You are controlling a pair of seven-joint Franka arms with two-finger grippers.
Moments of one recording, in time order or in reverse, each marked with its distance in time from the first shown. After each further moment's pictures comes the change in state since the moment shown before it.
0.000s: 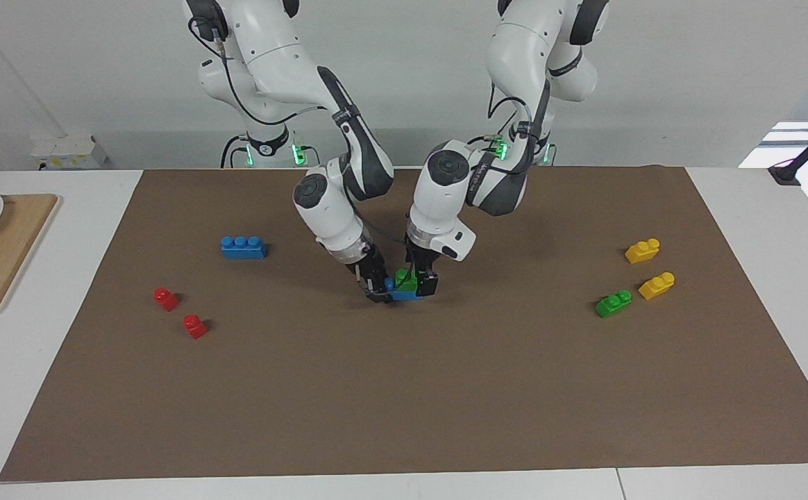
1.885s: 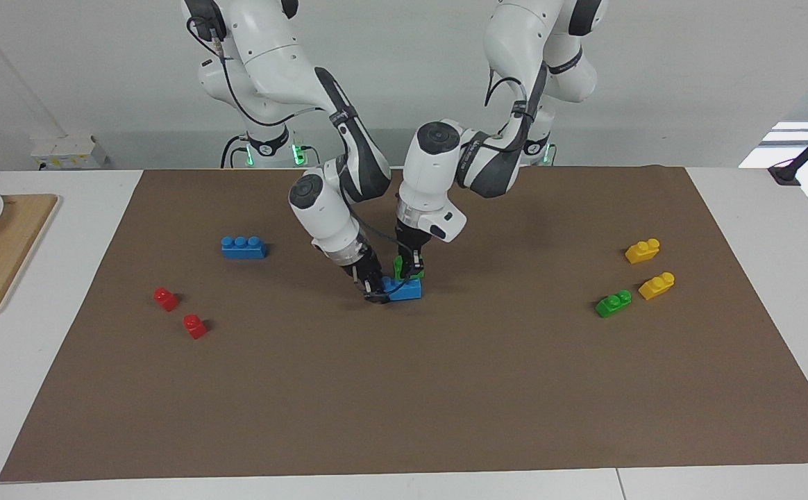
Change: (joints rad) left arm -0.036 -0.096 0.015 0.003 0.029 -0.020 0.019; right arm -0.006 0.000 0.000 0.001 0.000 0.005 -0.033
